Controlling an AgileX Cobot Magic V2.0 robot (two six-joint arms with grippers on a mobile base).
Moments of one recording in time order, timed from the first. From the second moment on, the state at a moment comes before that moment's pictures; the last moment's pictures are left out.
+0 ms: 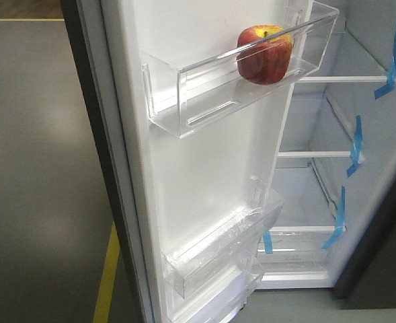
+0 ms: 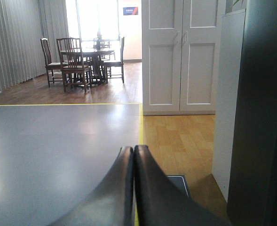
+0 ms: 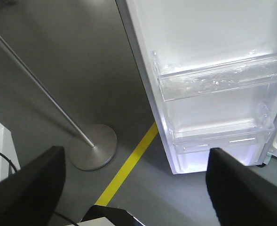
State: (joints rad) left arm 0.09 -0.01 0.02 0.03 0.03 -0.09; right arm 0.11 0.18 -0.51 0.63 1.16 -0.37
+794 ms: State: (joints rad) left arm 0.09 0.17 -0.23 -0.01 0.04 -0.18; right arm 0.11 0.18 -0.51 0.63 1.16 -0.37
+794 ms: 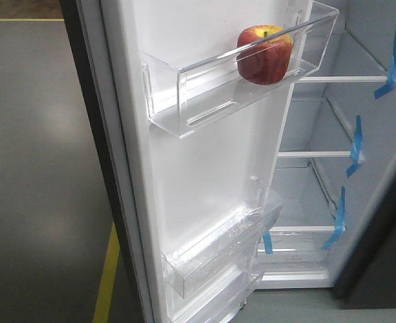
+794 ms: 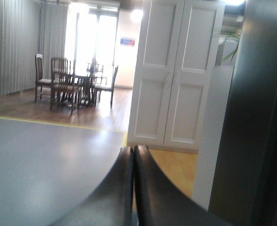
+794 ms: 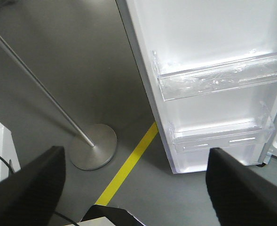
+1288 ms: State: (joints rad) left arm 0.09 0.96 -0.83 -0.01 0.66 0.01; right arm 0.11 0.18 -0.51 0.63 1.16 -0.37
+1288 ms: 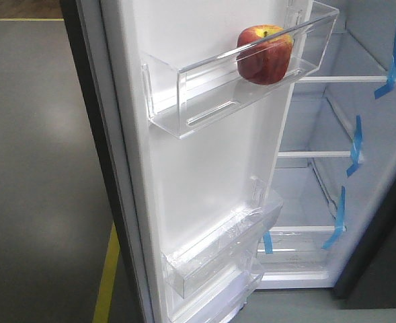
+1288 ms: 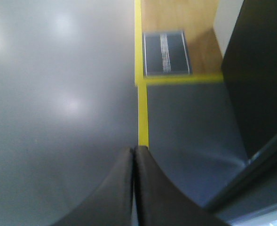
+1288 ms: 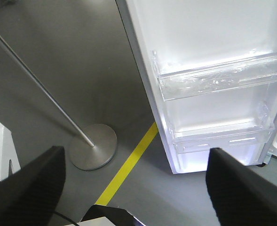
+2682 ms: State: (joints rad) left arm -0.05 1.76 -1.45 -1.06 0.79 0.63; right arm 0.11 0.18 -0.51 0.63 1.16 -0.37
